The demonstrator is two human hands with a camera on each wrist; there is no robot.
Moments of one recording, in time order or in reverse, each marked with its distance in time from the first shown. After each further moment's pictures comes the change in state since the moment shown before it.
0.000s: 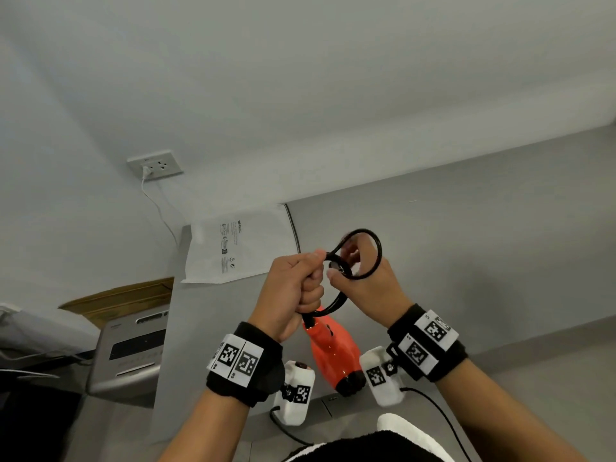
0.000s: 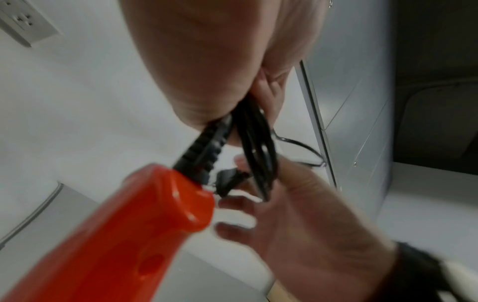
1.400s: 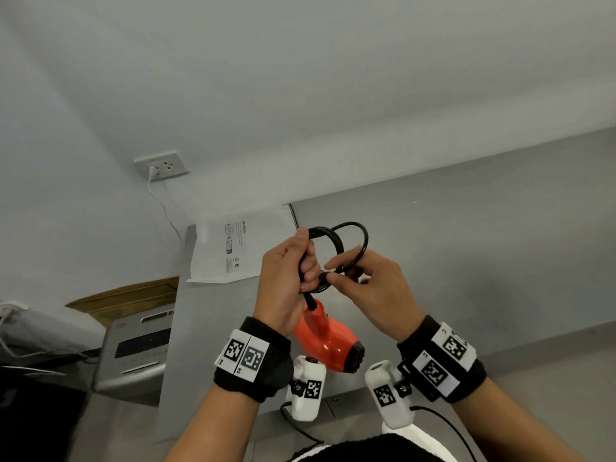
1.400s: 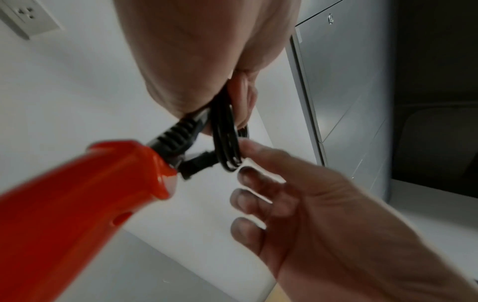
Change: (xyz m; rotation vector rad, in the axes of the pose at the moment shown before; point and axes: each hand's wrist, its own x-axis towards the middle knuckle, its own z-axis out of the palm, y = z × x) left_hand 0.005 0.011 0.005 -0.087 0.209 0.120; right_hand -0.018 -0.022 -0.006 0.086 -0.015 -0.023
